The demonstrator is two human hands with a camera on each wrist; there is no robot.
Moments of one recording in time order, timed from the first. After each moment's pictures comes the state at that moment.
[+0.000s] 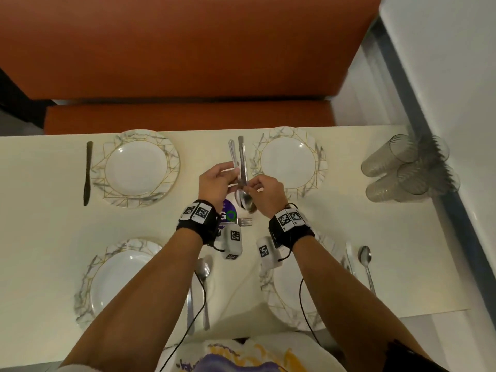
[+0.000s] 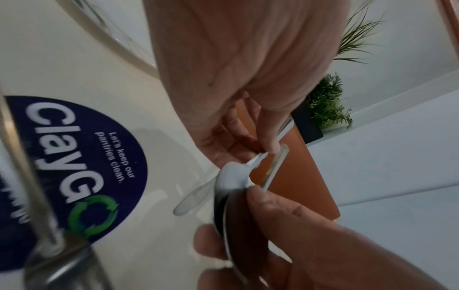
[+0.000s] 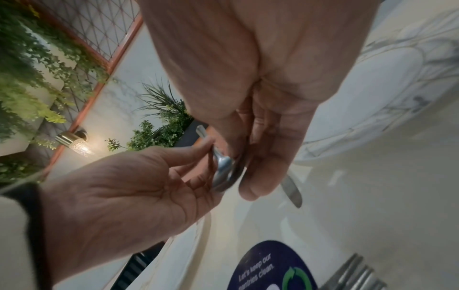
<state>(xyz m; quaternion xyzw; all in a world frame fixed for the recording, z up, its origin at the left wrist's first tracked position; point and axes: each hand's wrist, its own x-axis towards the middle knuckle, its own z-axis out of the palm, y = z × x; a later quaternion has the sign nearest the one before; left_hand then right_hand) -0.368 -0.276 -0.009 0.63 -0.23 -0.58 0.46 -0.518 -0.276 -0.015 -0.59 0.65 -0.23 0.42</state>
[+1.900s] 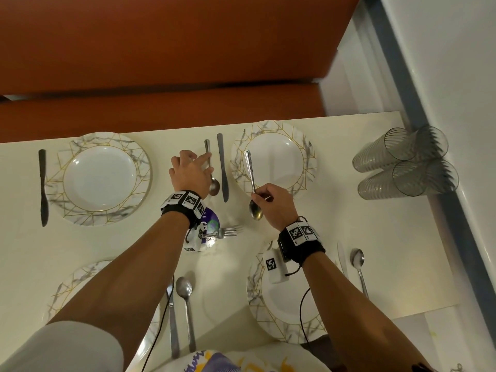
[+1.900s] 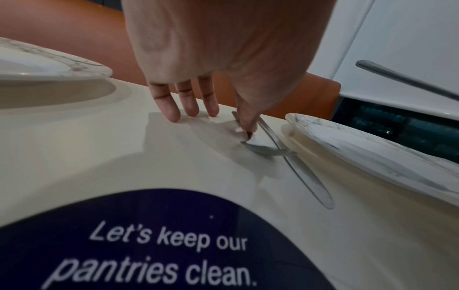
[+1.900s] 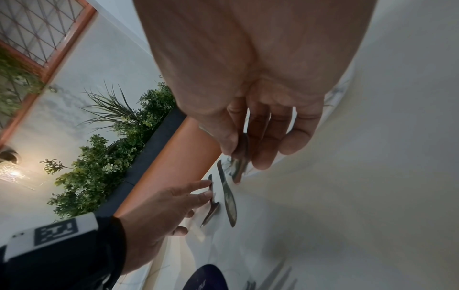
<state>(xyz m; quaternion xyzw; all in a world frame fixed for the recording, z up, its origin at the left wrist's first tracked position) -0.353 -0.345 -0.084 0.77 -0.61 -0.17 0.07 -0.582 -0.285 -0.062 -0.57 0.67 -0.21 0.42</state>
